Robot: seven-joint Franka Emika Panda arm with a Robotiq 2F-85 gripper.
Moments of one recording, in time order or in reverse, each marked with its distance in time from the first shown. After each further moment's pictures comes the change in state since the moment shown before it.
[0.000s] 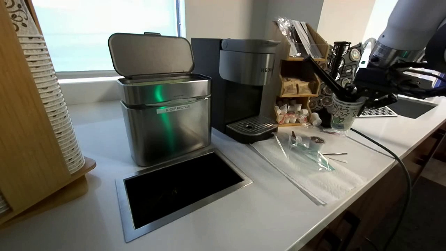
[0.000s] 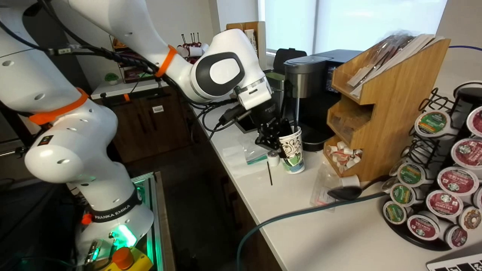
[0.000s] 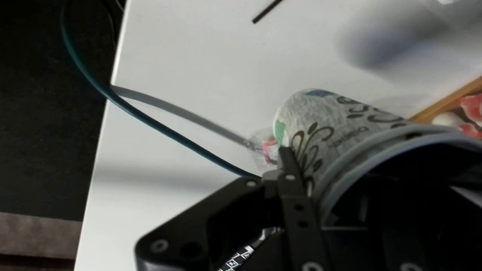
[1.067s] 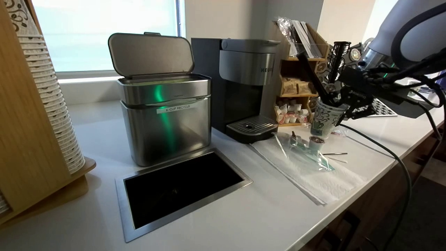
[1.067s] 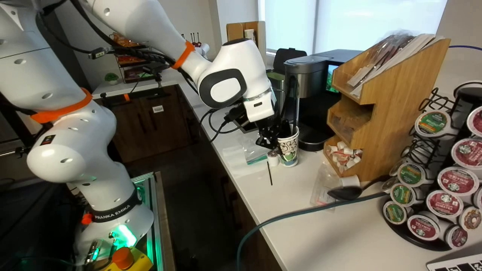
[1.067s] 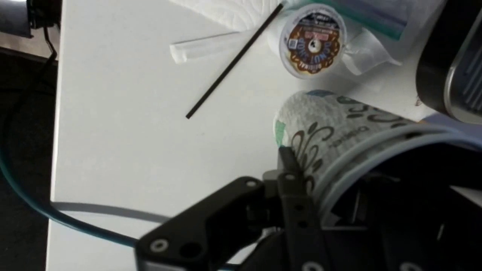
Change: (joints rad) arm 0.041 0.095 0.029 0.004 0.506 0.112 -0.239
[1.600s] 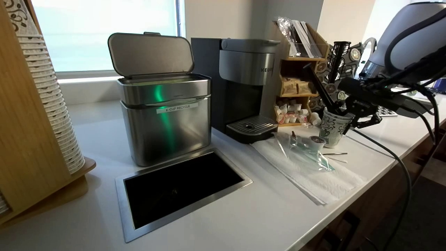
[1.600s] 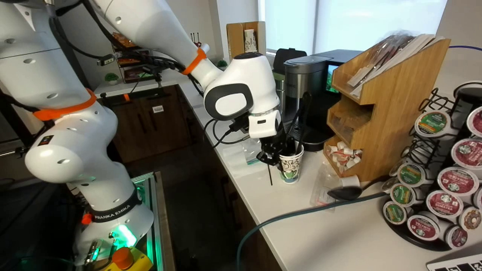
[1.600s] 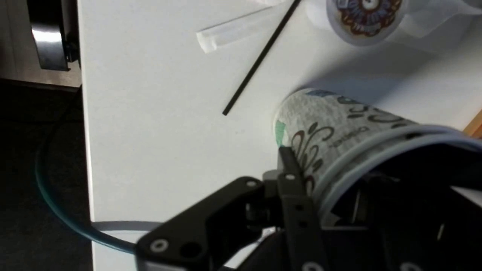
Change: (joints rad) arm -0.037 0.081 -0.033 0.022 0.043 -0.021 0.046
